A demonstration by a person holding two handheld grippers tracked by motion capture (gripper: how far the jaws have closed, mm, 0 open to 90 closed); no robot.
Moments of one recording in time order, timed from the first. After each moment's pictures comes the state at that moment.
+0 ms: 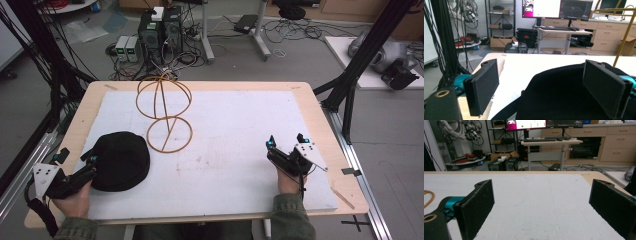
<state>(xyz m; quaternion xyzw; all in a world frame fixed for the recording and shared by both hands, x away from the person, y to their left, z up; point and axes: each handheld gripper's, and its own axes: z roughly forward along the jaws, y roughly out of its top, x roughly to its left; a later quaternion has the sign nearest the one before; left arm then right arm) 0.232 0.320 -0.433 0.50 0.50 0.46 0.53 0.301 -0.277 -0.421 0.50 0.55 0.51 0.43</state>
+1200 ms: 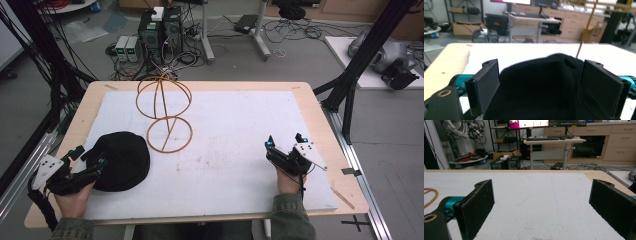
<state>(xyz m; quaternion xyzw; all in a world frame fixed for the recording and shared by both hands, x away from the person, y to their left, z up) 0.243 0.317 -0.425 0.59 0.46 0.35 0.56 0.303 -0.276 -0.422 0.50 0.56 0.51 0.42</state>
